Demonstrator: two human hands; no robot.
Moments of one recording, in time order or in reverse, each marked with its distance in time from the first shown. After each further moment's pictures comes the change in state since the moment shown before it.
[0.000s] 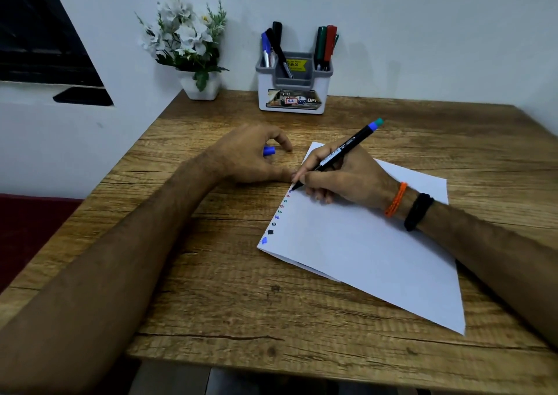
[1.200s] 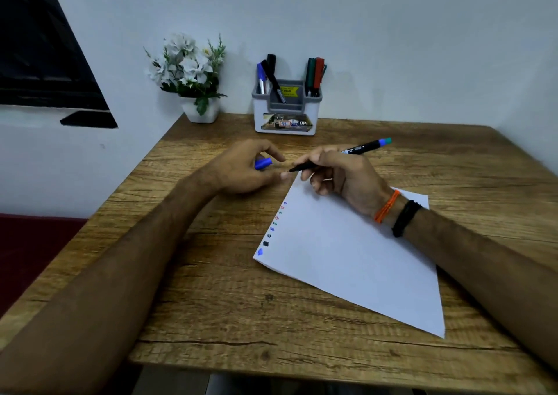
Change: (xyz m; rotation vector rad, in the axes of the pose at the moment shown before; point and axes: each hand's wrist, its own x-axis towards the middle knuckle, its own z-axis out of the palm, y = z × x) left_hand -0.004 -0.002 -0.006 -0.191 0.063 -0.027; right_hand 0.007 -0.003 -0.015 0.470 0.069 0.011
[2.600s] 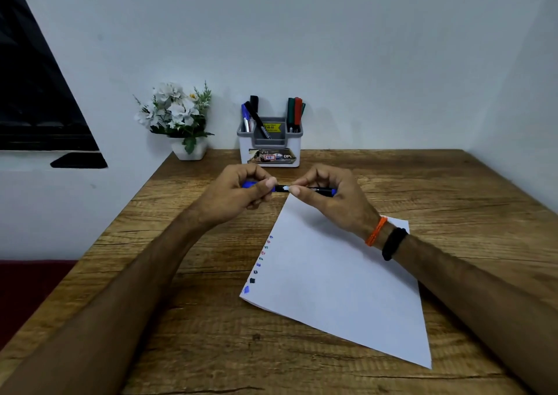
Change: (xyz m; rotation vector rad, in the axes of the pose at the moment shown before) left_hand 0.003 0.007 0.006 -0.664 0.077 0.167; right_hand 0.000 -0.001 -0.017 -0.479 0.134 -0.400
